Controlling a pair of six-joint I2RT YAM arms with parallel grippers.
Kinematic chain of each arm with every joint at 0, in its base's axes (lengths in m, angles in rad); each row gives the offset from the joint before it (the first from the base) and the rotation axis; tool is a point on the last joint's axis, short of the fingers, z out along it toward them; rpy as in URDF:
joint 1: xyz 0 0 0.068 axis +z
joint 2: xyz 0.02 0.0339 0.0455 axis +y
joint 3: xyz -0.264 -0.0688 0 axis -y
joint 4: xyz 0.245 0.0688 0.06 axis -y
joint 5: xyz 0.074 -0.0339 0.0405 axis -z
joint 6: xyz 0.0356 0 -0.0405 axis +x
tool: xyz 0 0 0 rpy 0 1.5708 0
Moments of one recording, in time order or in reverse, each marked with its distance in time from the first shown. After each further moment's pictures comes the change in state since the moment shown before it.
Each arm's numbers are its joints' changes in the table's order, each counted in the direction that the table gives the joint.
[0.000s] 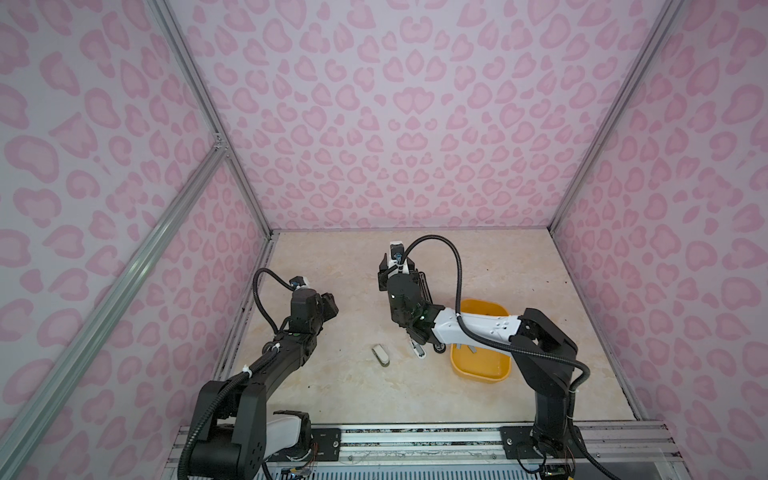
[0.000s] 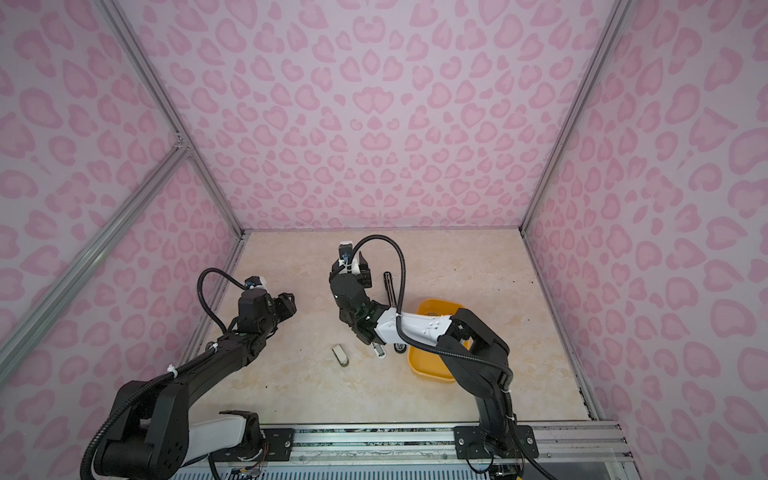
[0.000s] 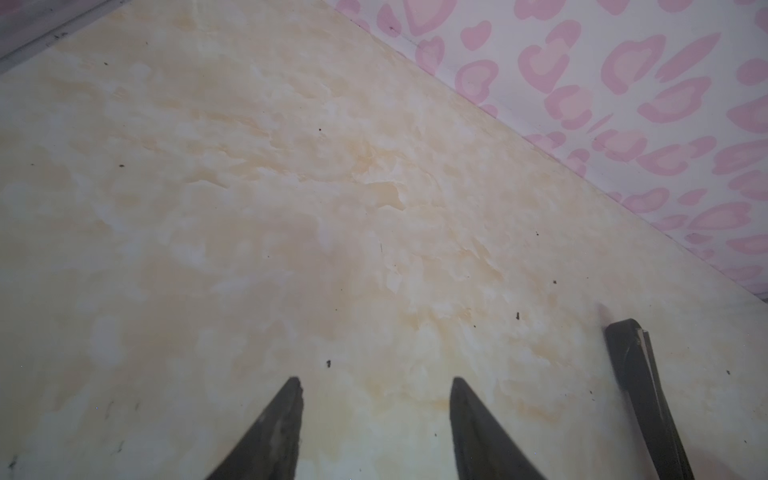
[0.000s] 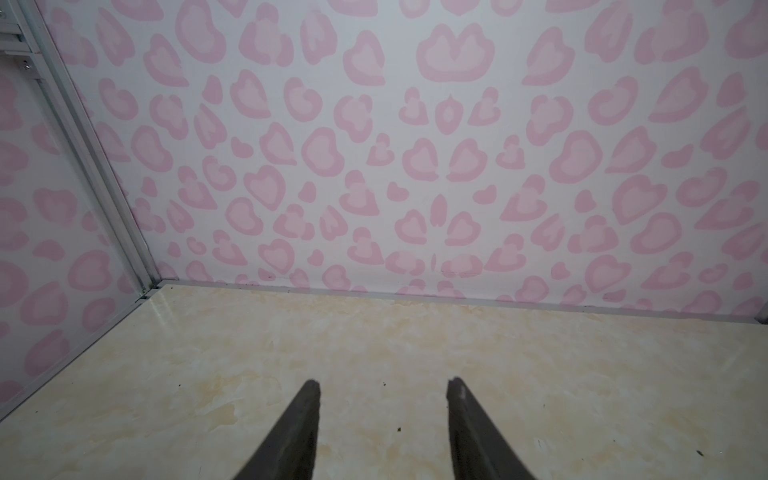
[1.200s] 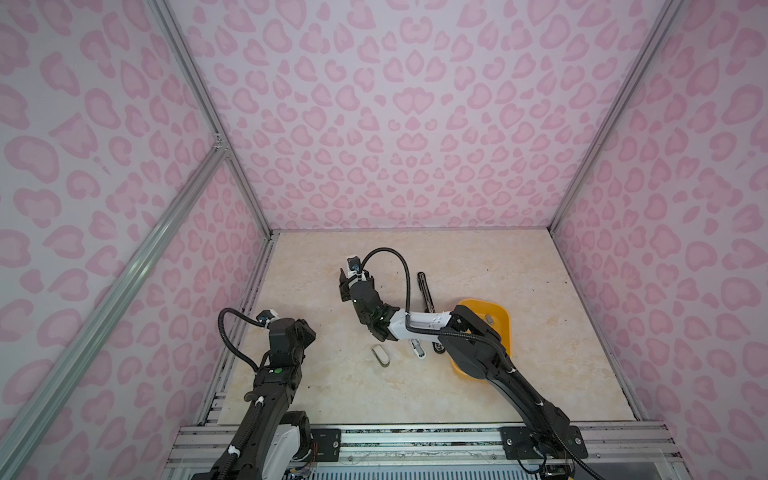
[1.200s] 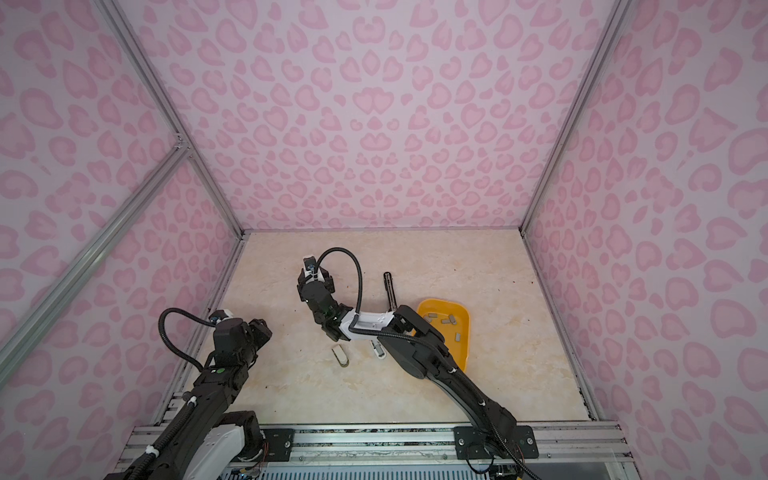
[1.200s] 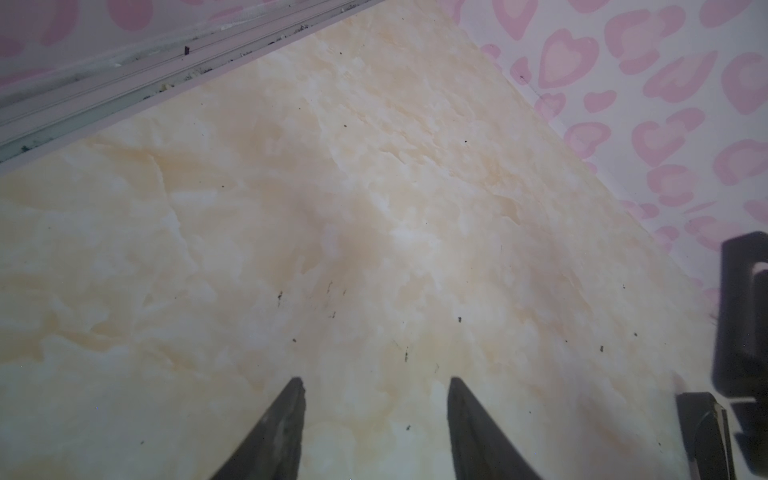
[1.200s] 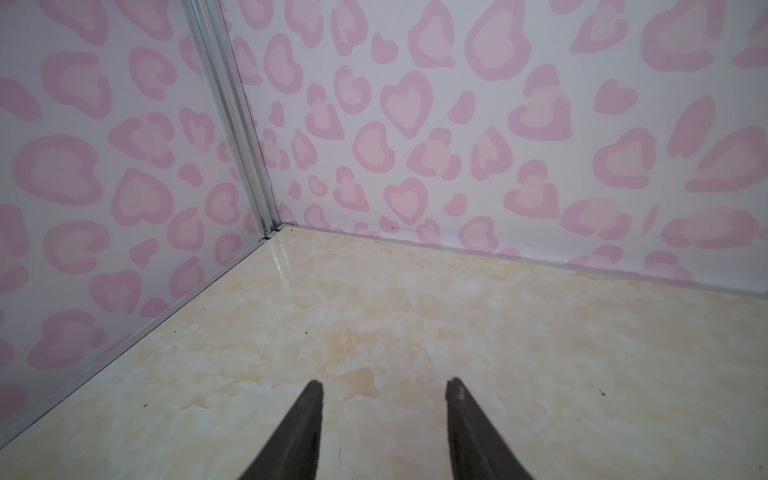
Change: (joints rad) left arm 0.170 -0.443 -0.227 -0.246 -0.105 -0.126; right arm 0.021 0.645 0.610 0.057 -0.264 0.016
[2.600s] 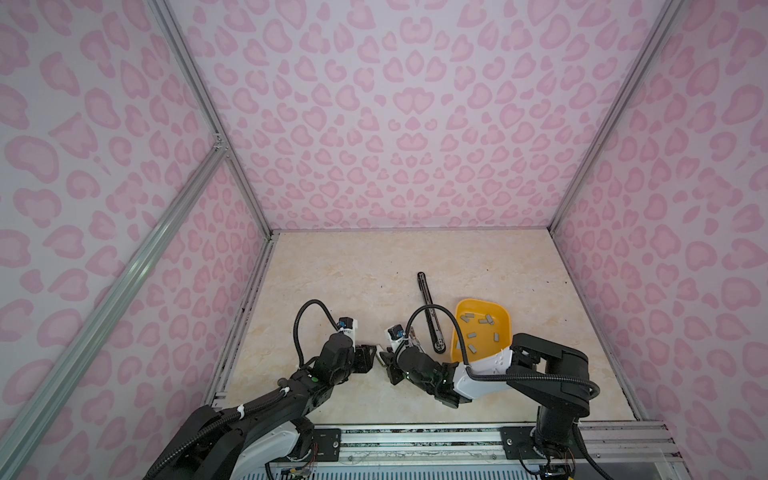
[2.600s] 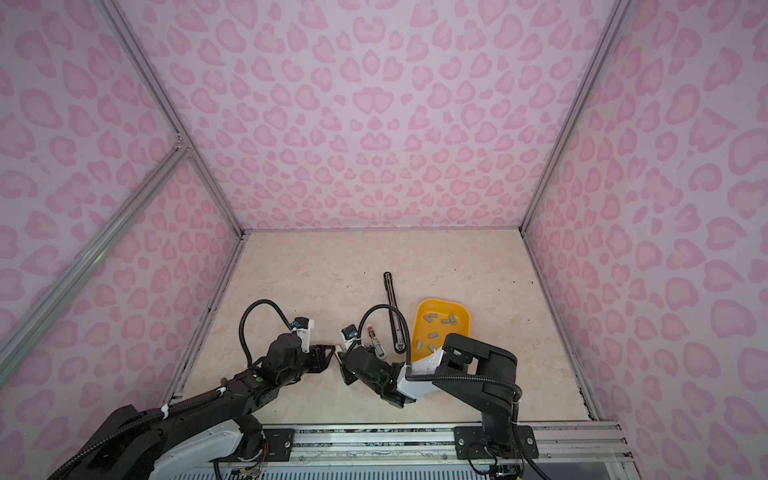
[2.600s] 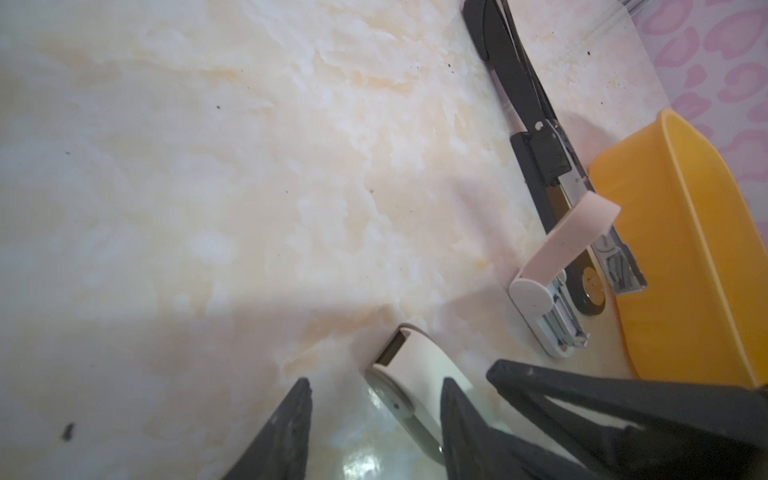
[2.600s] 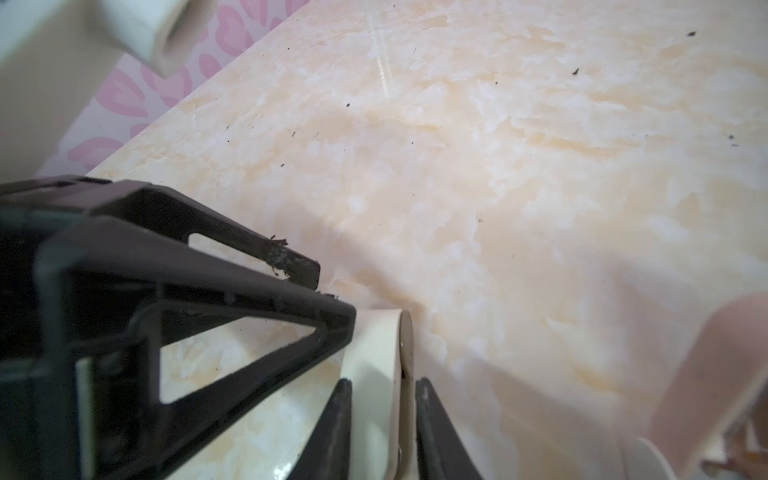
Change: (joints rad) left arm -0.660 0.205 -0.069 0.205 0.153 0.073; right arm 0.190 -0.697 -1.138 -0.055 -0.281 0.351
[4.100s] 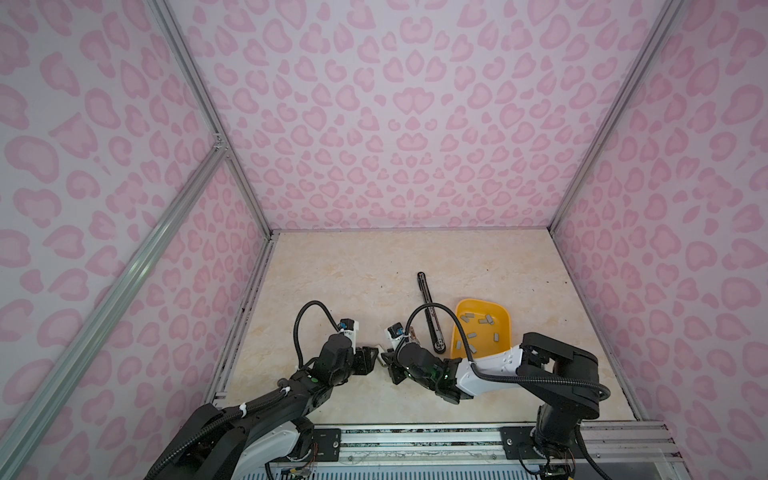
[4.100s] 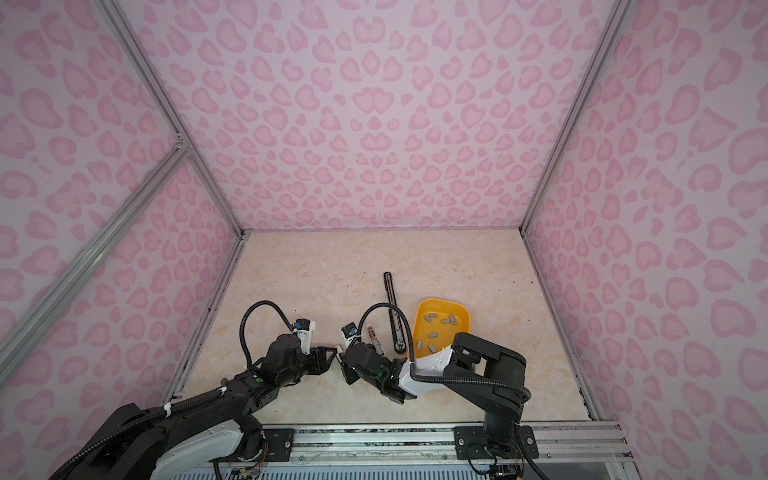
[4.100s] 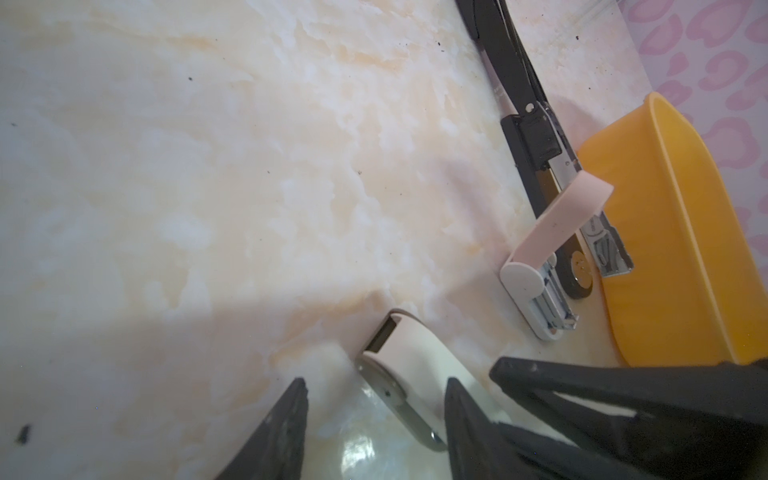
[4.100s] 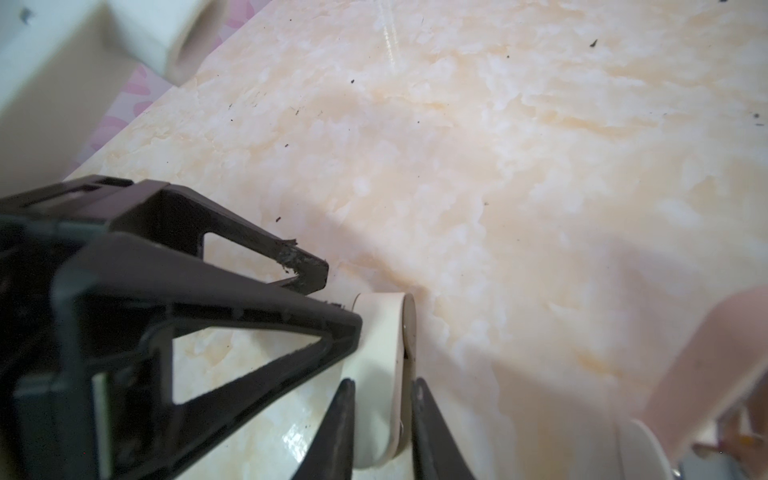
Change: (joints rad) left arm 0.011 0.018 -0.025 0.035 0.078 0.000; right arm -0.014 -0.035 -0.002 -0.080 -0.071 0.027
